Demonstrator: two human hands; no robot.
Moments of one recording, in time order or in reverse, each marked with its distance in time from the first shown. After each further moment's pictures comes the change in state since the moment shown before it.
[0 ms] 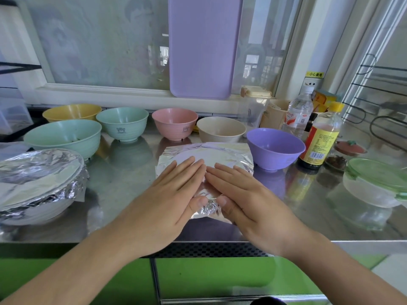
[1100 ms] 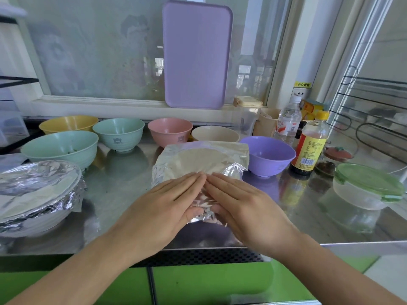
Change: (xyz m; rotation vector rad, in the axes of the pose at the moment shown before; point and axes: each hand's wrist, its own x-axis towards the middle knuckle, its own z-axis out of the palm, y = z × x) left_hand 0.001 -0.007 0.003 0.150 0.067 0.065; right_hand 0.000 0.013 0.009 -0.329 0.118 -0.154
